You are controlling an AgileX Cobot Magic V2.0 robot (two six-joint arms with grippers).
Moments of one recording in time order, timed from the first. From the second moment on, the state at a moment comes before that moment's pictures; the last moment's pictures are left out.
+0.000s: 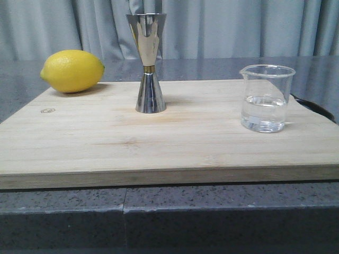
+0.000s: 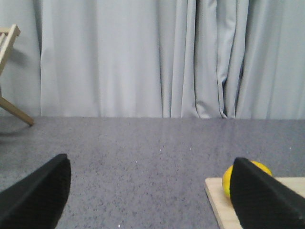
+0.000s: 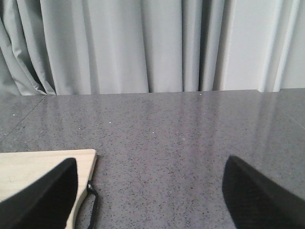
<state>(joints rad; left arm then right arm) -0.04 0.28 -0.46 -0.11 0.26 0.09 0.00 0.22 -0.45 -0.11 0.37 0.04</state>
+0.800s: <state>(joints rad) -0.04 0.79 -0.81 -0.53 0.92 0.63 0.00 0.43 -0.62 -0.10 0.62 0.04</state>
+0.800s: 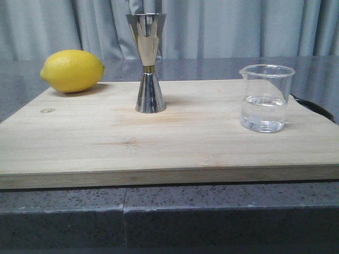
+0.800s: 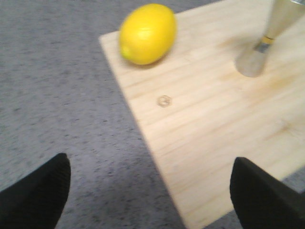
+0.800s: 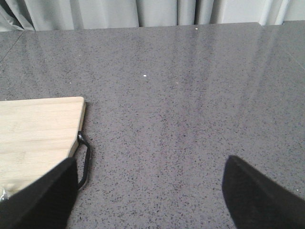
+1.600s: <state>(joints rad) -0.06 1.21 -0.80 -1.42 1.05 1.73 0.00 0.43 -0.62 -0.10 0.62 0.04</state>
